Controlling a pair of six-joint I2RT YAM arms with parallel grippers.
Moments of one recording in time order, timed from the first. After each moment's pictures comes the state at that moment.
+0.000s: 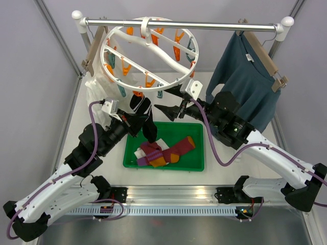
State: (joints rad) left arm -0.80 0.68 0.82 -0.07 -0.14 -0.44; right arm 0.87 1.17 1.23 0.13 -0.27 -0.21
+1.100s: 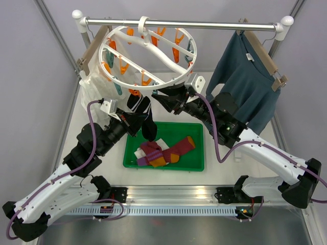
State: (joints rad) left arm -0.80 0.68 0.84 -0.08 -0.13 -0.42; right arm 0.87 1.23 1.19 0.38 -0.27 -0.05
